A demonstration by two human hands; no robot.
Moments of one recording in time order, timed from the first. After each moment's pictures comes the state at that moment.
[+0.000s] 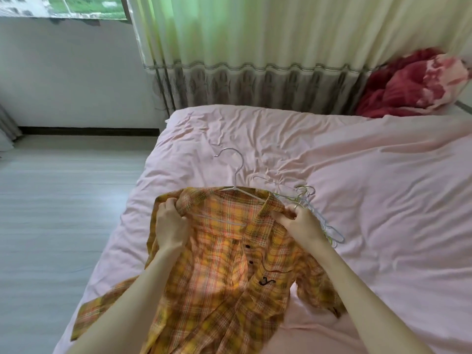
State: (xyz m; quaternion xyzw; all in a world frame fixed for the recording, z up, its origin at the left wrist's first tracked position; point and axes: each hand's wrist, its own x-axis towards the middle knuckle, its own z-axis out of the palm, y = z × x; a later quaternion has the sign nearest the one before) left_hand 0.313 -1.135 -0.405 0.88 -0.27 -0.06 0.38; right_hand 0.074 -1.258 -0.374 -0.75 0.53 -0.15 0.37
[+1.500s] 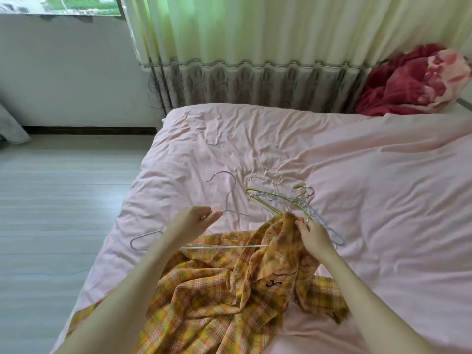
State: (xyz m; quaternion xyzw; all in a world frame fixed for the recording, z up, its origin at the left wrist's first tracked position) left_hand 0.313 -1.166 -0.393 0.75 -0.59 -0.17 0.26; right_hand 0.045 -1.305 -0.434 -0.73 0.56 -0.17 0.35
